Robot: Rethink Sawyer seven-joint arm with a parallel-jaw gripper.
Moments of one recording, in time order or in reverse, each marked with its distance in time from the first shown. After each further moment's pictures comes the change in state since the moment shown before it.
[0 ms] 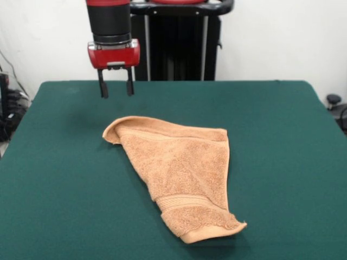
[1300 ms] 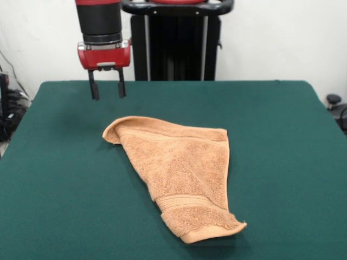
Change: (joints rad) arm -0.060 0.000 0.047 -0.014 0.000 0.000 0.000
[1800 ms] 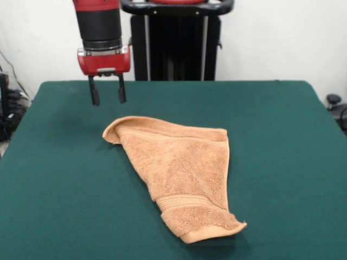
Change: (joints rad) arm 0.011 0.039 0.000 -0.034 0.000 0.000 0.000
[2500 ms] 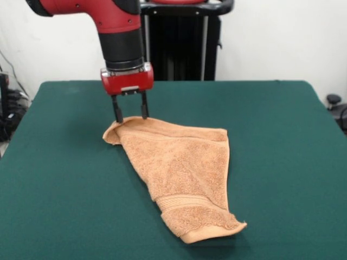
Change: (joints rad) arm 0.091 0.088 -0.001 -0.064 0.000 0.000 0.000
